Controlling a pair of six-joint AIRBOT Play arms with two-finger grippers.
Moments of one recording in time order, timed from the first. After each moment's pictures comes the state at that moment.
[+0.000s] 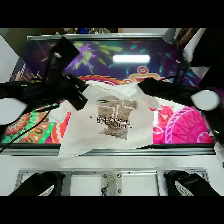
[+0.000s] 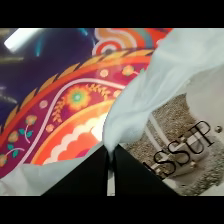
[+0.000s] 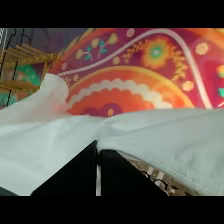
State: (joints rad) left arm -0.52 -0.89 1.30 1.40 -1.02 -1.16; right arm 0.25 -0.94 1.08 -0.96 0.78 1.65
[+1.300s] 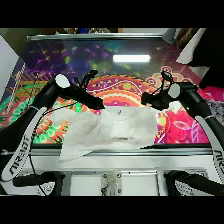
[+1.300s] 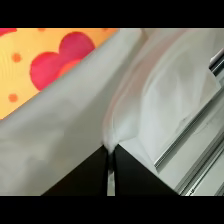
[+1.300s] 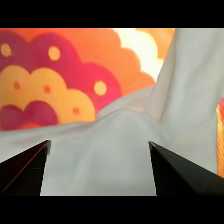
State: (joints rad) left arm -0.30 -1.52 1.33 0.87 -1.27 -1.20; right arm 0.22 -1.33 1.16 -1.36 1.00 1.94
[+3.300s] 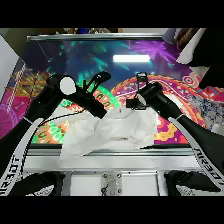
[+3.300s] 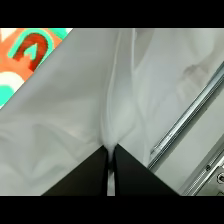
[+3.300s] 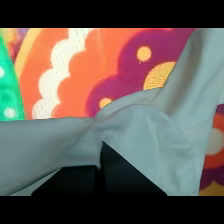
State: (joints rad) left arm -0.49 -1.33 1.35 1.18 -1.32 -1.25; right arm 0.54 -1.44 1.28 -1.78 1.15 2.19
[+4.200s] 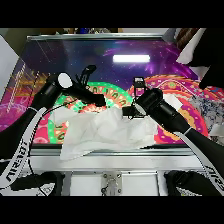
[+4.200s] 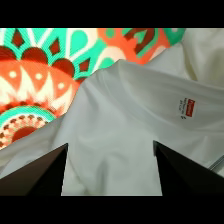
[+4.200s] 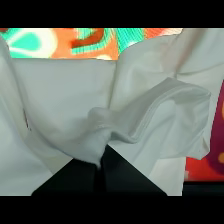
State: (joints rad) left arm -0.37 -1.44 1.35 1.11 -1.15 -1.40; right arm 0.68 -1.31 1.25 -1.77 1.28 2.28
